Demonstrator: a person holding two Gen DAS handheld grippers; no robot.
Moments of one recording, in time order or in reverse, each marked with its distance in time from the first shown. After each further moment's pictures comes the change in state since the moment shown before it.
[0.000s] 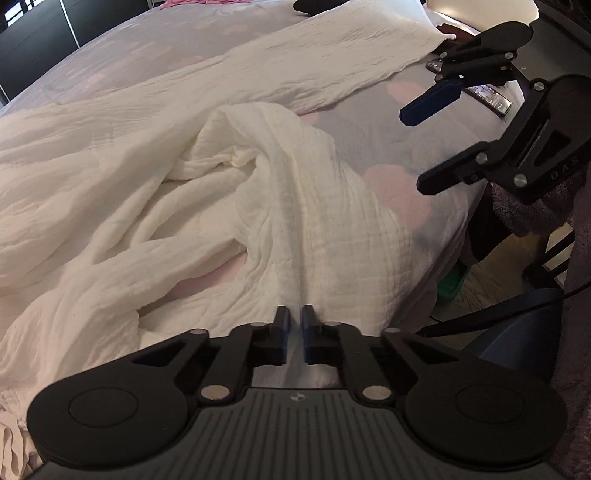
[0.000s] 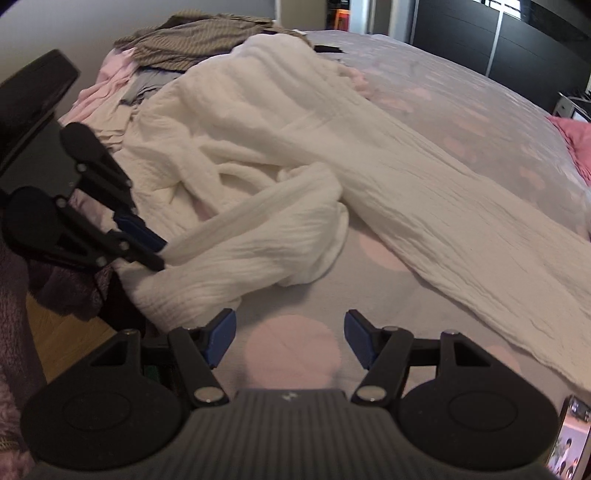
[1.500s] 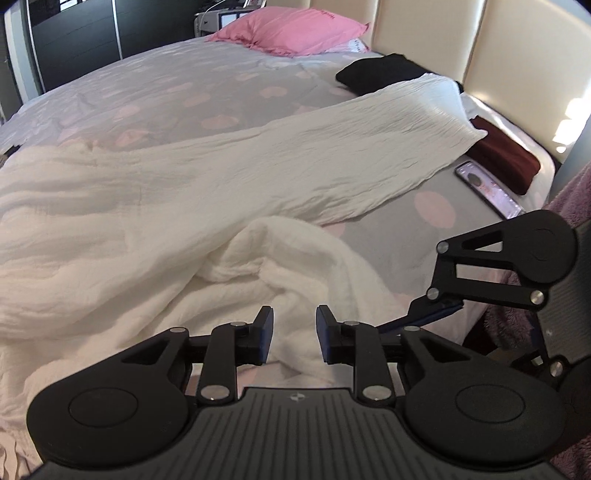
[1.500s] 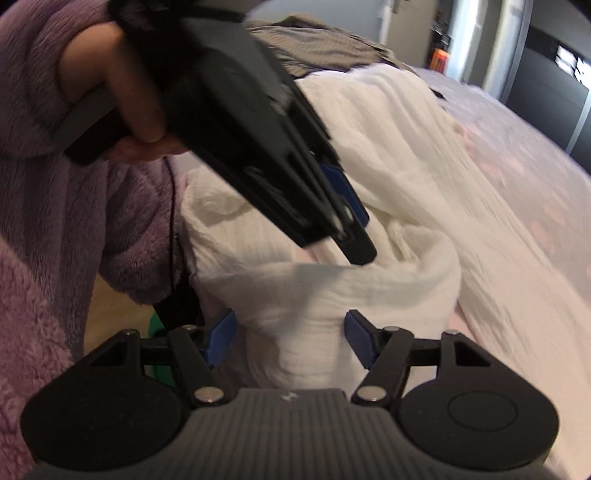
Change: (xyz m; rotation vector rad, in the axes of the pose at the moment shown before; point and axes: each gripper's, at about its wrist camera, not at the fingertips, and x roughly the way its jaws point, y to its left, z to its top) left arm -0.026 0.023 0.048 -0.180 -0.155 0.015; right arm 0.017 0.060 0.020 -0.318 -0.065 0.144
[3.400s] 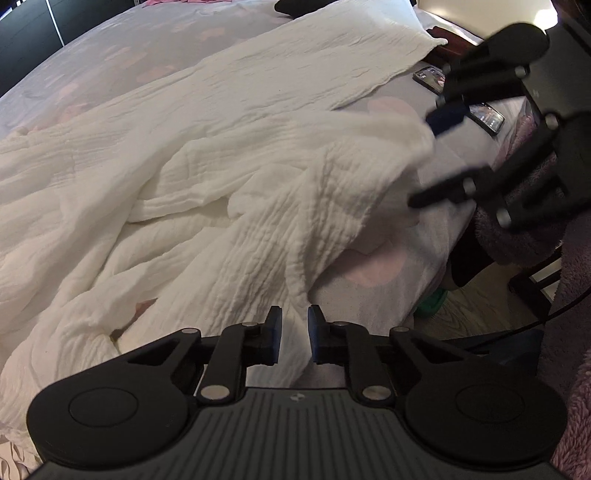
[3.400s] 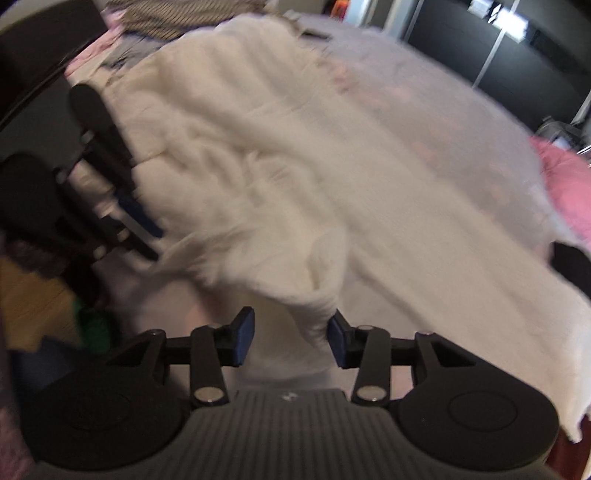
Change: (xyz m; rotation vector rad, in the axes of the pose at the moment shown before) left arm 0.035 -0.037 -0.021 0.189 0.190 -0.054; right arm -0.035 -0.056 -0.035 0.205 0.203 -0.213
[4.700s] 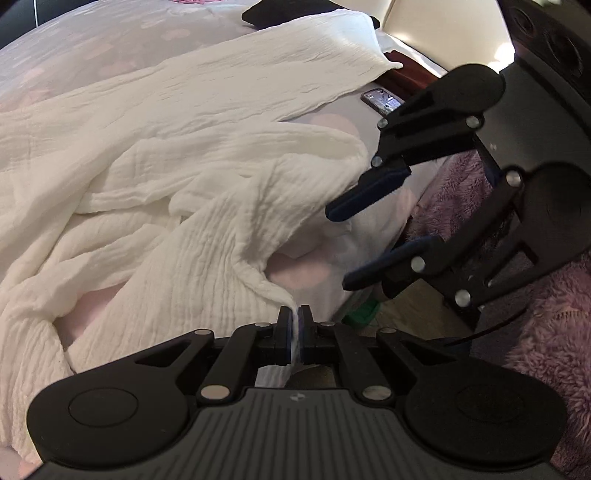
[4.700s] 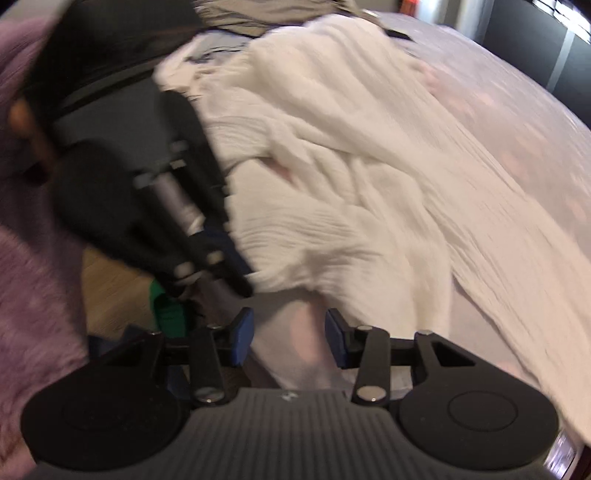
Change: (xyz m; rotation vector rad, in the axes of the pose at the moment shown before) left arm -0.016 -0.001 -0.005 -0.055 -0.043 -0.219; right arm -0.010 0.019 0.018 -0.003 -0.013 0.213
